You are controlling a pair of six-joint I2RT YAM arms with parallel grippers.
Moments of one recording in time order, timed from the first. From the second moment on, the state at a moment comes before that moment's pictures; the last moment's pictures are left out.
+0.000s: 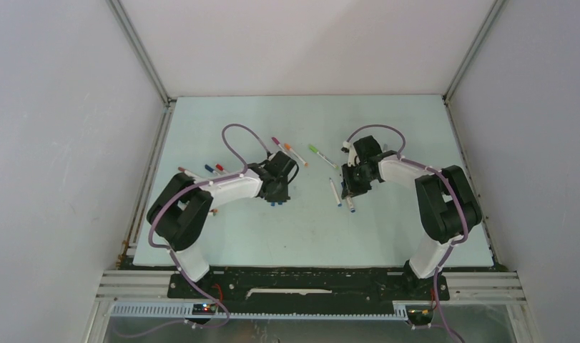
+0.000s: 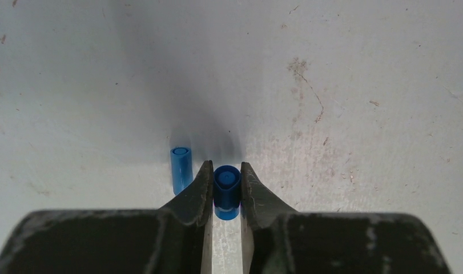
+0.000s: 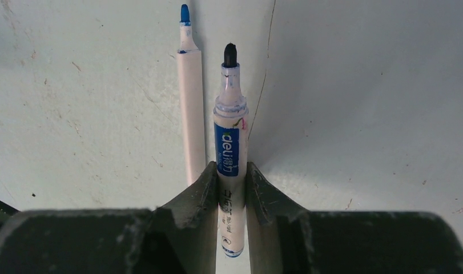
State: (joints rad) left arm -0.71 1.72 1.02 -0.43 -0.17 -0.65; right arm 0.36 1.75 1.01 -0.44 -0.31 0.19
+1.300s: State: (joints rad) left arm -0.72 1.21 0.94 -0.30 -0.20 -0.55; right arm 0.10 1.61 1.14 -0.57 -0.51 -0.07
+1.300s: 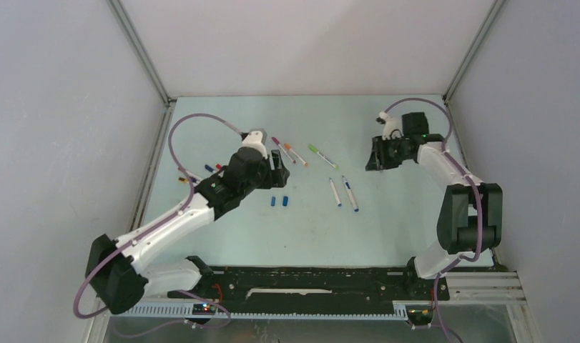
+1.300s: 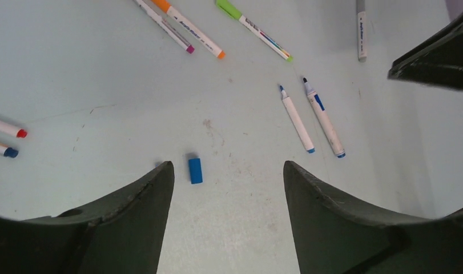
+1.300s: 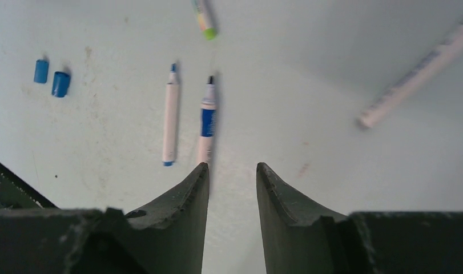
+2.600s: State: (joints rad) left arm -0.70 0.95 0.62 -0.08 -0.28 -0.60; right arm 0.01 2.11 1.53 -0.56 -0.06 0.12
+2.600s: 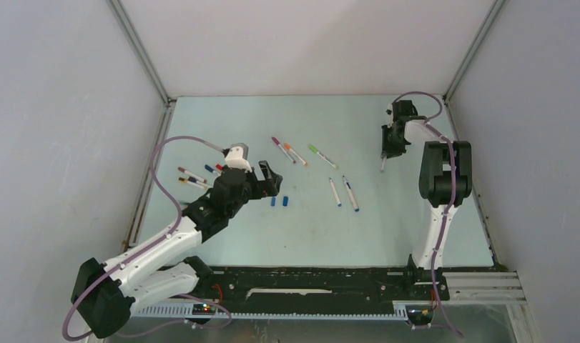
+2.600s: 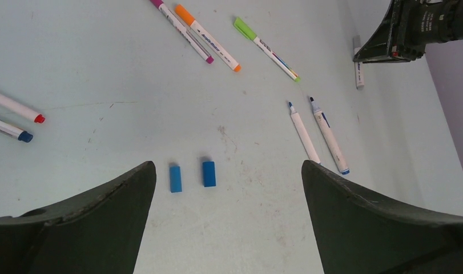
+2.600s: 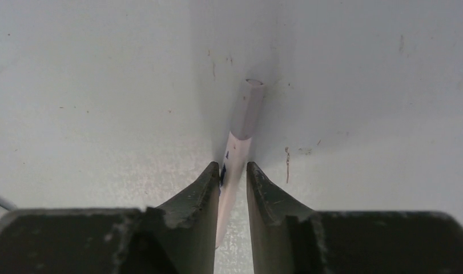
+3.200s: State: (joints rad) left arm -0.70 0.96 0.53 0.16 -0.09 -0.66; right arm 0.00 2.09 1.52 -0.58 -0.13 -0.02
